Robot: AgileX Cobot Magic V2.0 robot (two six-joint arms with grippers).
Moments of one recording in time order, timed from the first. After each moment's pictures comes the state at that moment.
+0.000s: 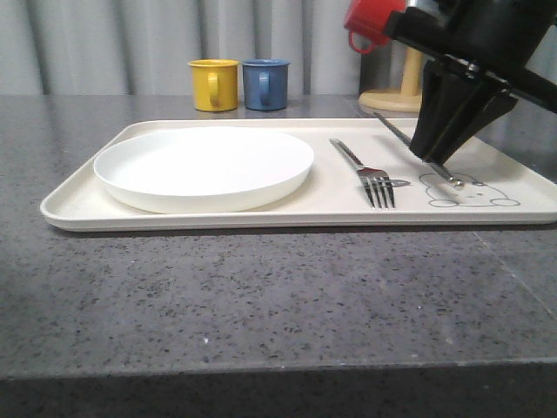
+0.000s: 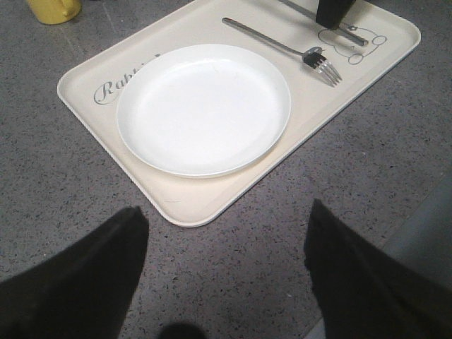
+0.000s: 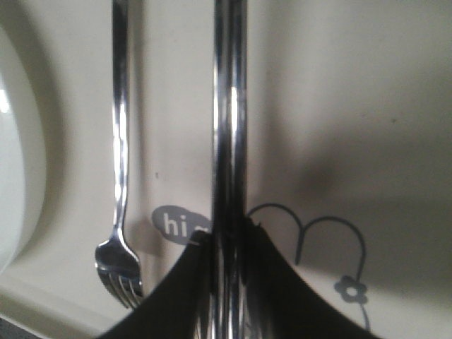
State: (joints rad) left arm -0.66 0.67 -0.85 0.00 0.85 0.08; right arm 0.14 1.81 -1.48 0.41 1.15 -0.03
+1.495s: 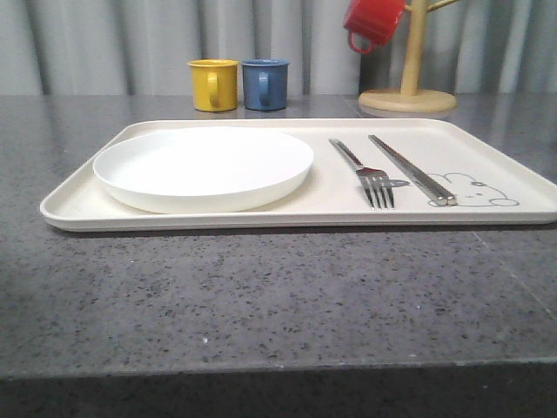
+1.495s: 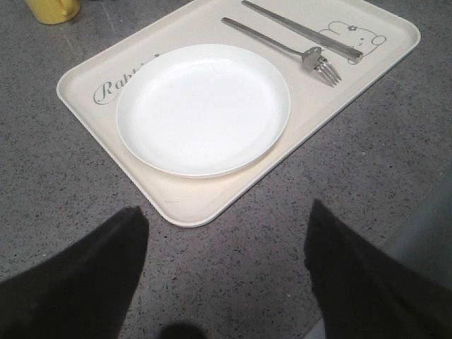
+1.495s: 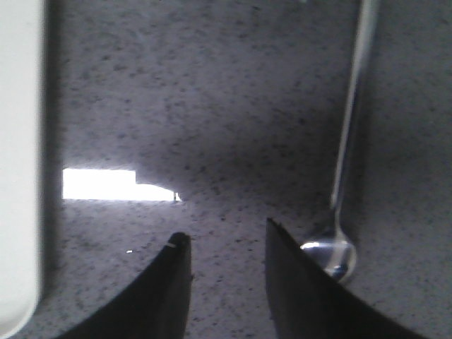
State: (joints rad) left arm -0.66 0.67 -0.85 0.00 0.85 0.08; right arm -0.15 1.61 -1.46 0.01 1.21 -0.13
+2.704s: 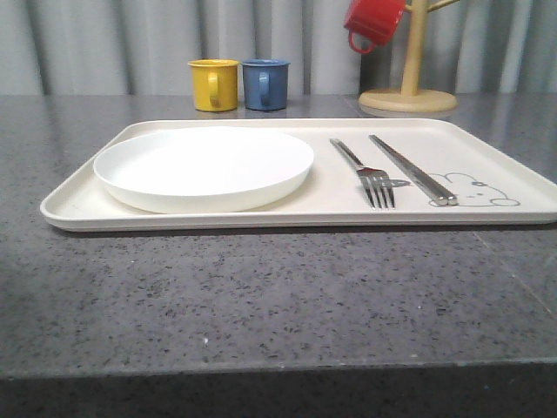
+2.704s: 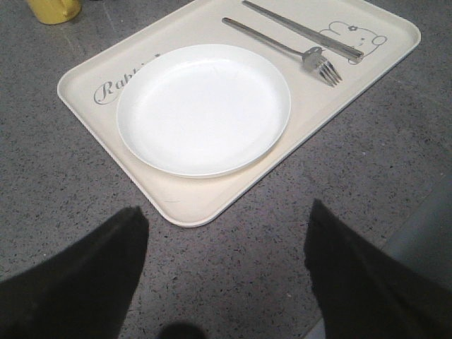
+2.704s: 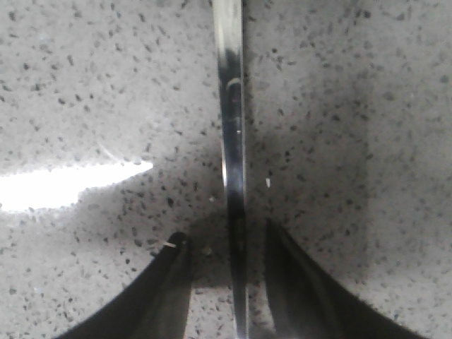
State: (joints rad) left arm -0.66 0.67 -0.85 0.00 0.85 0.08; right arm -0.25 1.81 -1.46 0.00 1.07 -0.13
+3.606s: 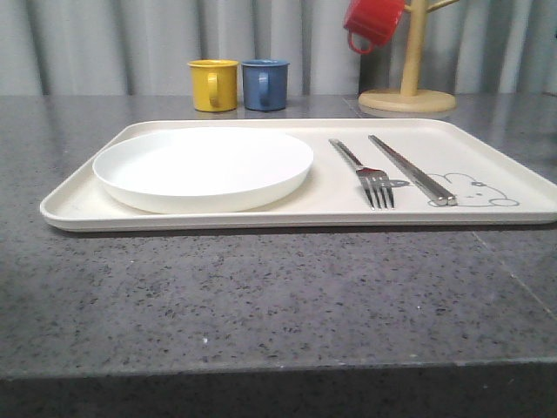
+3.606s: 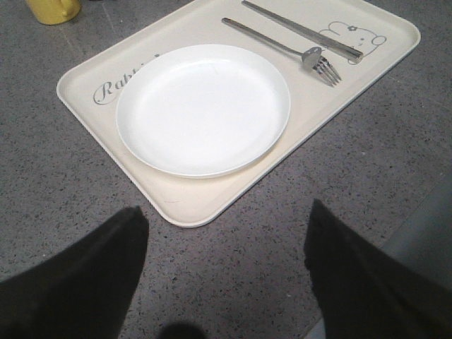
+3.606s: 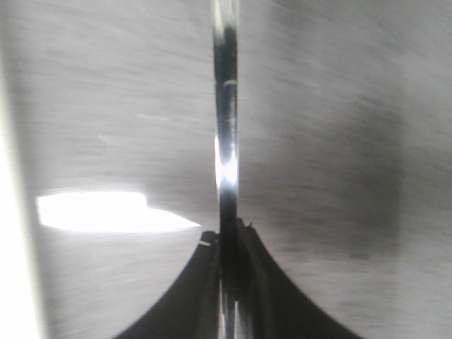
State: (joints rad) left arm -0.66 0.67 -0.85 0.00 0.85 0.08; right arm -0.11 1.73 -1.53 0.12 1.11 -0.13
